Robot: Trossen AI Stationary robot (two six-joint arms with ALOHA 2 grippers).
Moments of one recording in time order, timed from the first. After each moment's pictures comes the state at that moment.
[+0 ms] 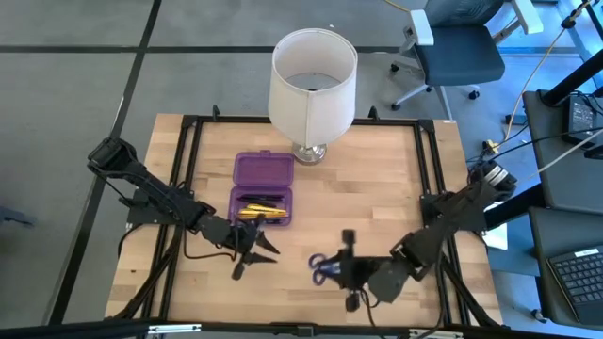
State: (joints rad) left arm -0.52 1.34 0.58 0.53 -0.23 -0.22; right arm 0.71 1.64 1.34 -0.27 0.69 0.19
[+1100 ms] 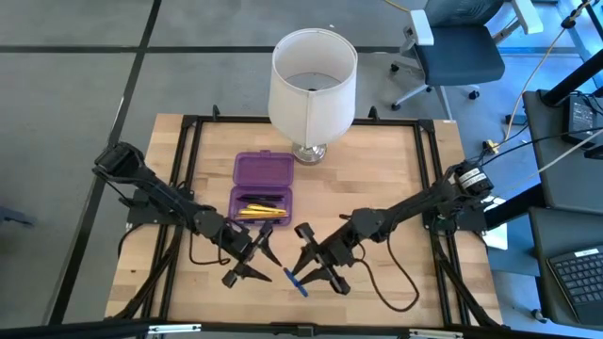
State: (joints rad) left arm -0.51 1.43 0.58 0.95 0.02 -0.13; right arm 0.39 1.80 1.15 0.91 -0.32 -0.23
